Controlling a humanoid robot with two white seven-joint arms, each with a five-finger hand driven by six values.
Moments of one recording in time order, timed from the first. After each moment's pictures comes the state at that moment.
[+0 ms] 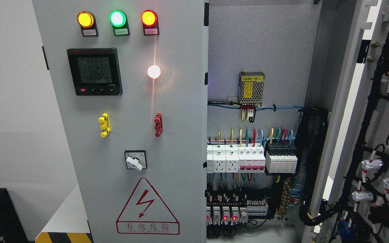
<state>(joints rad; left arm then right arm) 0.00 -0.06 -0.05 0.05 0.12 -0.07 0.15 0.52 0.05 0.08 -1.63 -0.10 -0.08 0.05</state>
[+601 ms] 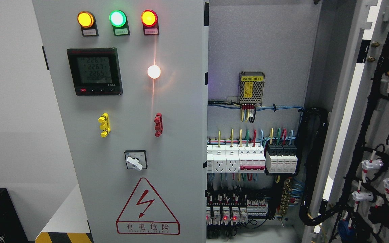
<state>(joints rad) 0.00 -0.09 -0.05 0.05 0.12 -0.07 0.15 0.44 0.02 0.14 -1.91 -0.10 -0.24 0.05</state>
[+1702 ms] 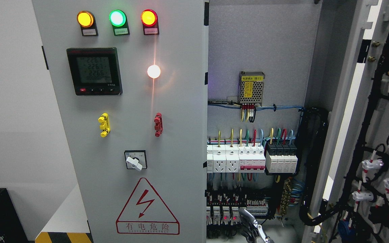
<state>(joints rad) 0.00 -0.10 -0.05 0.05 0.11 -0.07 0.15 0.01 0.00 0.28 -2.02 -0.10 0.08 0.04</state>
